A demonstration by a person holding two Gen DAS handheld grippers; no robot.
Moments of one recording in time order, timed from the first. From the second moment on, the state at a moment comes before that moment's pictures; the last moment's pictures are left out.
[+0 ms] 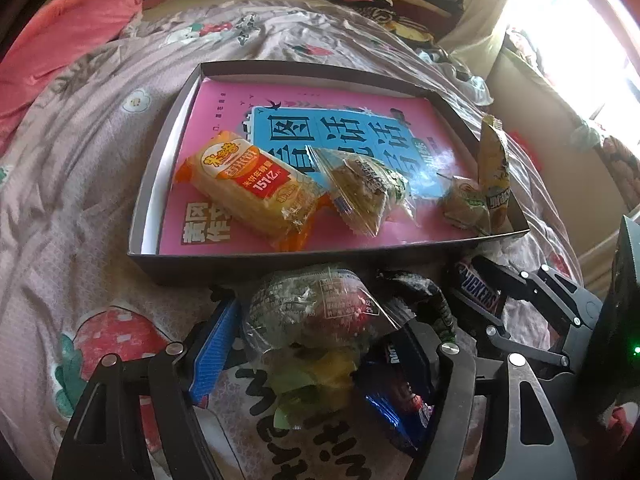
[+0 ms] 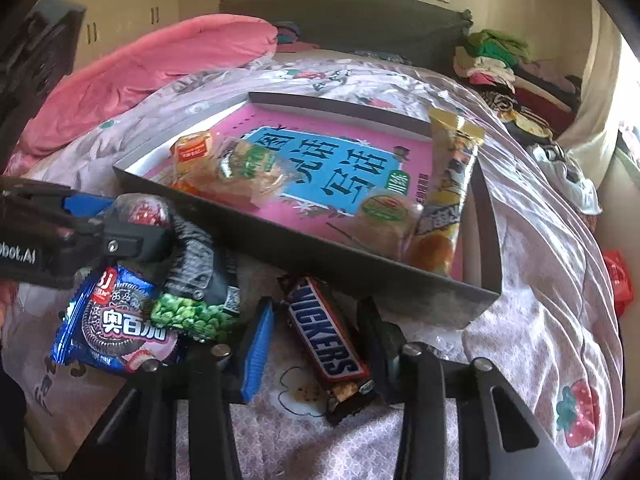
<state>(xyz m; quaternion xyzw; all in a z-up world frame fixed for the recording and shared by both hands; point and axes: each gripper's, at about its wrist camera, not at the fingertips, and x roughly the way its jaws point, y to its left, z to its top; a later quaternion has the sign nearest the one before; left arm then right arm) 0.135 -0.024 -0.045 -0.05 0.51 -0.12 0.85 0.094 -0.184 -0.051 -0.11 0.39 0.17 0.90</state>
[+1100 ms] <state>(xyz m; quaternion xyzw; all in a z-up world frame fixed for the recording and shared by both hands) 0.128 -0.002 0.008 -0.09 0.44 -0.13 0.88 0.085 -0.244 0.012 0.09 0.29 0.23 0.92</state>
